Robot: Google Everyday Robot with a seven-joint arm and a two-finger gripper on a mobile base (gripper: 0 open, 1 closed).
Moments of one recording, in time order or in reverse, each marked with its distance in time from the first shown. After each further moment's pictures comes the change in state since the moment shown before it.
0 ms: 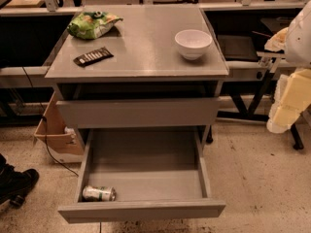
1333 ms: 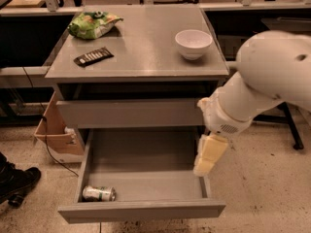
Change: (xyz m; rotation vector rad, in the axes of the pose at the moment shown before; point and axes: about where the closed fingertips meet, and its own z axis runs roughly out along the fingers) arm -0.064 0.057 0.173 -0.120 -0.136 -0.052
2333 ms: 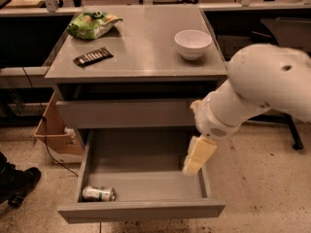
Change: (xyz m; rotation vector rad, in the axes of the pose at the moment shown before) arm -0.018 -0.003 0.025 0.014 -0.056 0.010
